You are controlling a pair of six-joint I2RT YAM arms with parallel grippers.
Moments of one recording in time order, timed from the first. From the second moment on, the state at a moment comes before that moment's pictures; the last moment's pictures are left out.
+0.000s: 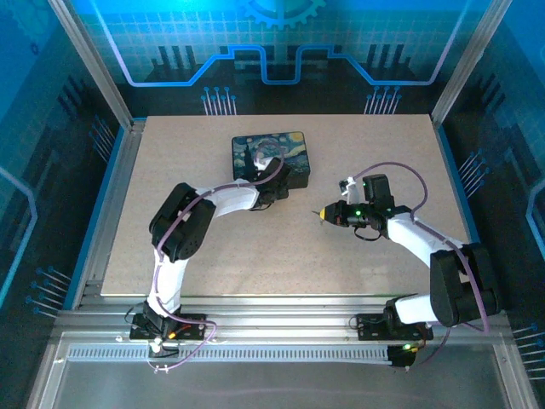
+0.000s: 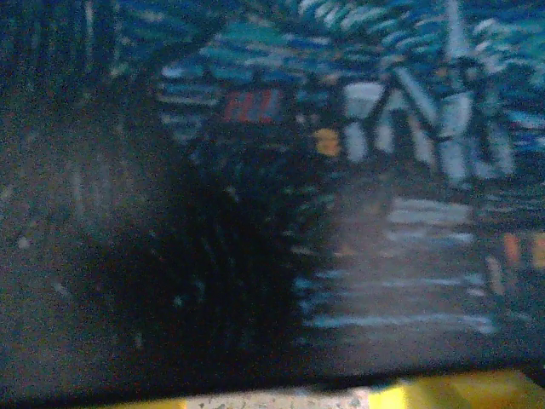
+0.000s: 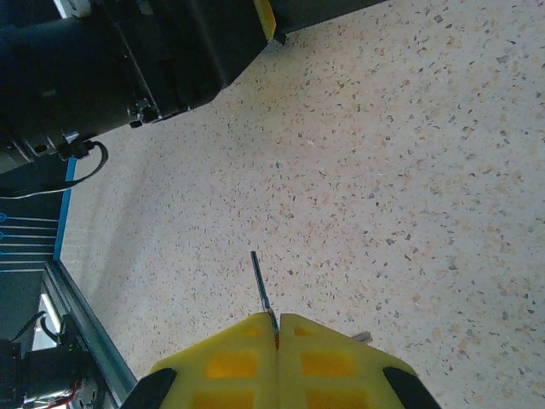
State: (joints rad) left arm -0.61 2.08 1.40 -0.28 -0.32 -0.75; right arm 0.20 1.38 0.69 -0.18 -0.67 0.40
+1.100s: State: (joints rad) left arm -0.54 2.00 1.56 -0.70 0.27 -0.64; right arm 0.22 1.42 0.64 -0.06 -0.66 0.41
